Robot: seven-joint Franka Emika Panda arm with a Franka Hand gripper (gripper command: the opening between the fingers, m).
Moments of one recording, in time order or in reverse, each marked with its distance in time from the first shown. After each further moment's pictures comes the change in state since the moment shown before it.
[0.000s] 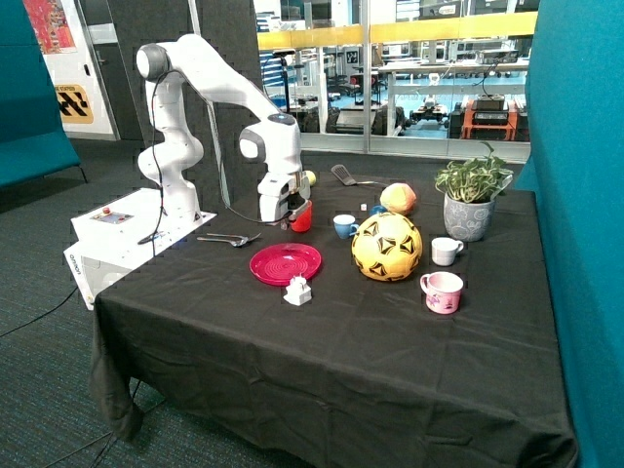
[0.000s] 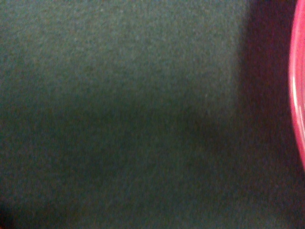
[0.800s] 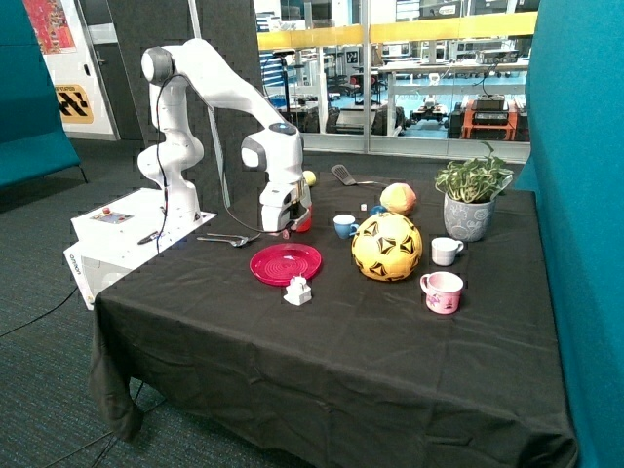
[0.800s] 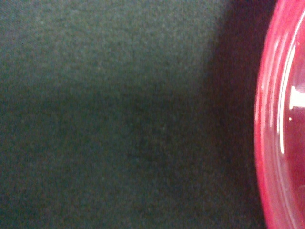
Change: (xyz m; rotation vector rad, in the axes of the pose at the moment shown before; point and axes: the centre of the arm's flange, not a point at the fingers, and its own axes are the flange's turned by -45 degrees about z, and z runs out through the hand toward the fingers) arm 0.011 0.018 0.018 -0.001 0.000 -0.039
